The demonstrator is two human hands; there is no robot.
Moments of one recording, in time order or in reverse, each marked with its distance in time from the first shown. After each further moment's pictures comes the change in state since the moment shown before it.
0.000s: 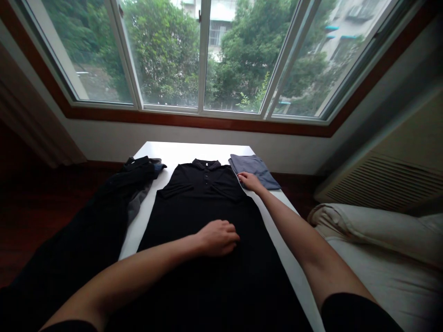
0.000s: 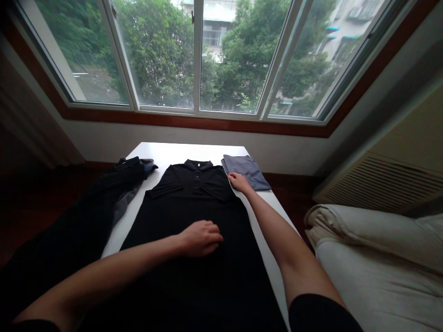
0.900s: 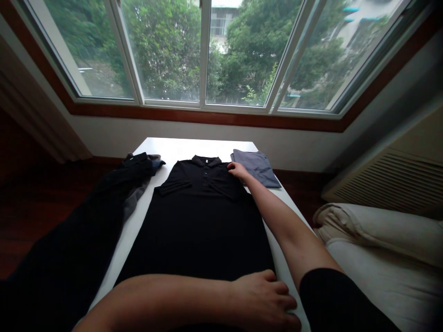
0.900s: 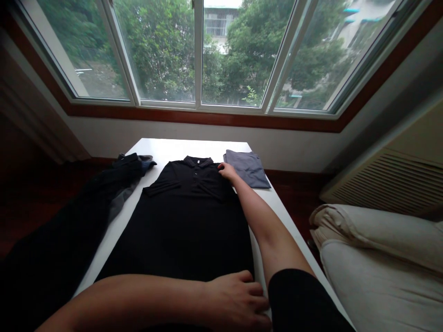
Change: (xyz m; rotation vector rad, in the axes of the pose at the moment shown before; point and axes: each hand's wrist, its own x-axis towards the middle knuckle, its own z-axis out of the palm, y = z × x) left_hand 0.064 0.131 0.013 0.021 0.000 0.395; right_hand 0.061 -0.031 0.026 0.111 -0.066 0.088
